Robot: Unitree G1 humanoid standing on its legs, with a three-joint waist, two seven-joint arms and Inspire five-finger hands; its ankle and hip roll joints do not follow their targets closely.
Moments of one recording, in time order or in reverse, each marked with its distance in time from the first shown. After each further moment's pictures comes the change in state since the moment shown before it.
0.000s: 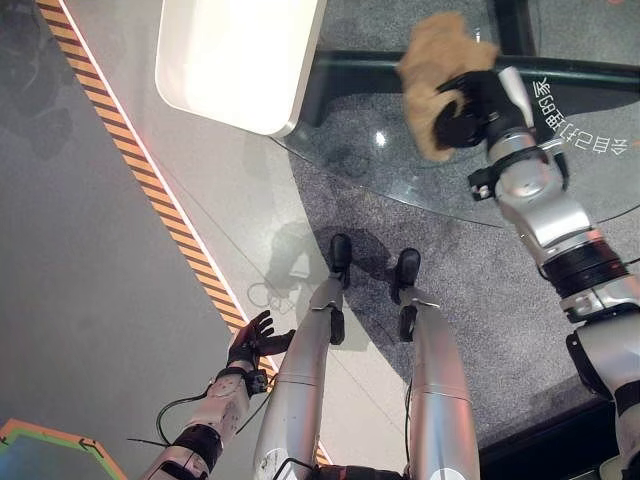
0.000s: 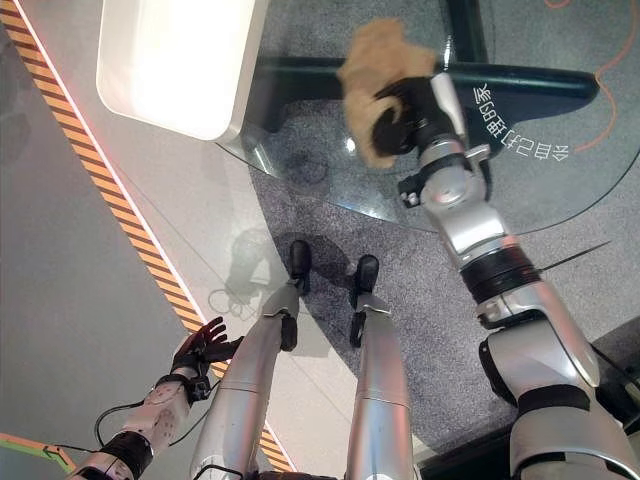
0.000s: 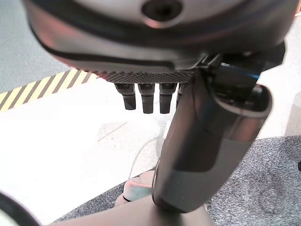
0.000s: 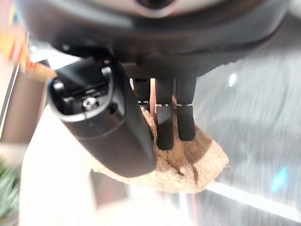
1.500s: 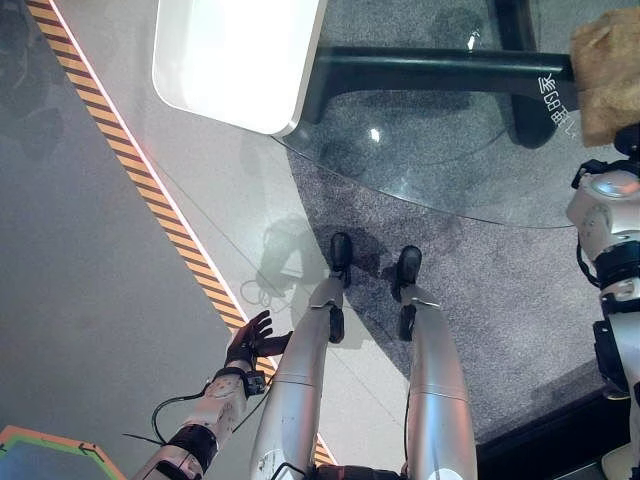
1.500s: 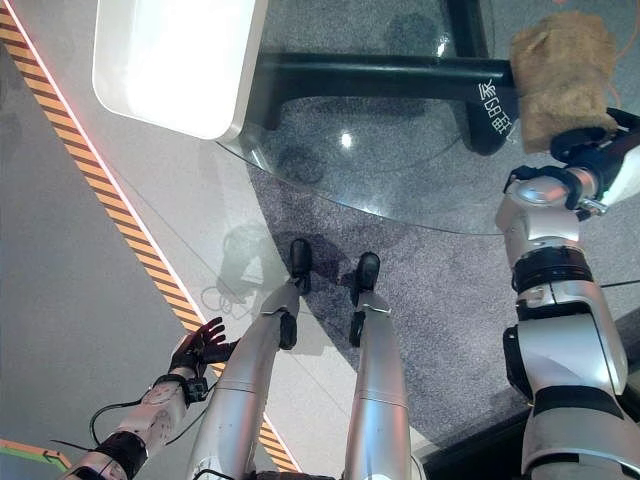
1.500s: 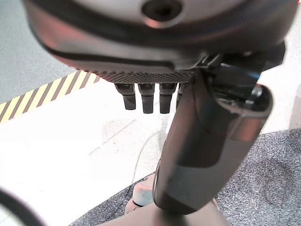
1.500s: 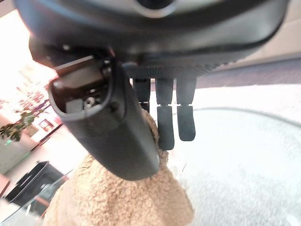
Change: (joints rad) left arm 0.000 0.042 -0.058 -0.015 -0.027 -0.003 0.022; right arm -0.053 -0.160 -0.289 0.469 0.260 -0.082 -0.782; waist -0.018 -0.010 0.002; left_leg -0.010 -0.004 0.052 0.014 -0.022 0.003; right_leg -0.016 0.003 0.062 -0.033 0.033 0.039
